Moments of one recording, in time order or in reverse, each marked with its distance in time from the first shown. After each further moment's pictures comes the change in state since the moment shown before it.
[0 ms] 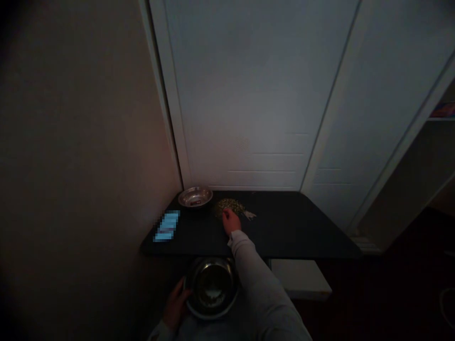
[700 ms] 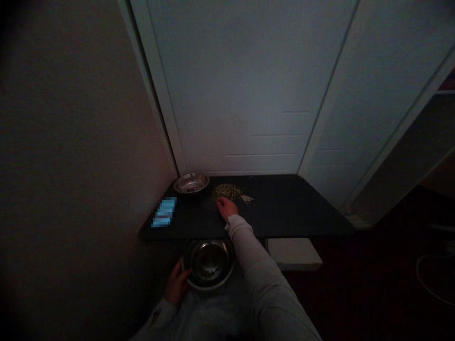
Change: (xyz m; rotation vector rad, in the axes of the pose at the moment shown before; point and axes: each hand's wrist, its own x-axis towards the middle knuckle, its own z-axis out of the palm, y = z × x) left_hand -0.004 0.005 0.004 -0.187 0.014 -0.120; right_hand -0.004 0.004 -0.003 -0.178 -0.141 -0.056
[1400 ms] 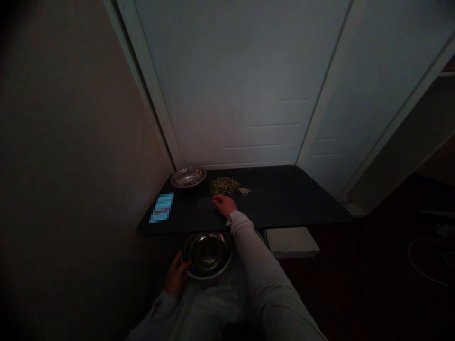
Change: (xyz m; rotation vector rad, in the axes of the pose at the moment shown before) left_hand 0.004 -0.007 -0.001 -0.045 0.037 -0.023; right_hand -0.010 0.008 0.000 0.169 -0.066 -0.069
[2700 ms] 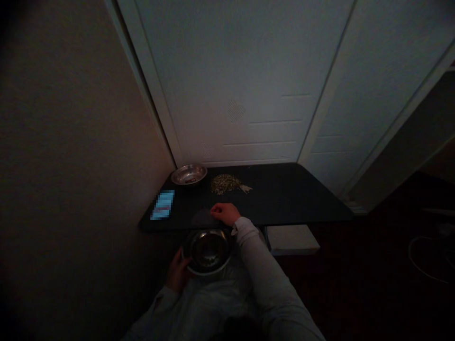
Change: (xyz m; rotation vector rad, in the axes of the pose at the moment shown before) left_hand 0.003 -0.002 -0.001 -0.003 -0.009 0.062; right_hand -0.036 -0.006 -0.005 0.058 -0.229 -0.070
